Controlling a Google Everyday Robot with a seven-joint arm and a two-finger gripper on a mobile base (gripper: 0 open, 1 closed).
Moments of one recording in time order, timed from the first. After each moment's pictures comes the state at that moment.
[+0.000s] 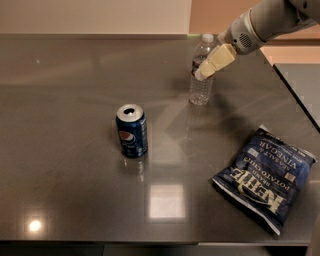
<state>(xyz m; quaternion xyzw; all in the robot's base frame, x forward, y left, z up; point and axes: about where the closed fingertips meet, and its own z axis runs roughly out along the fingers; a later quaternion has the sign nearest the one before) 0.683 -0.142 0.942 -0.50 0.78 0.14 0.36</state>
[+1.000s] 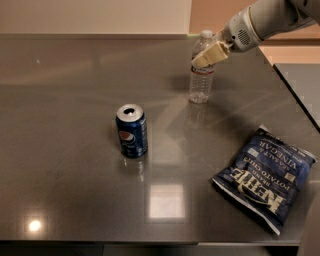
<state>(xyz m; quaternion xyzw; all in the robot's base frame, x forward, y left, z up) 0.682 -0.128 0.948 -0.50 0.76 0.19 0.37</state>
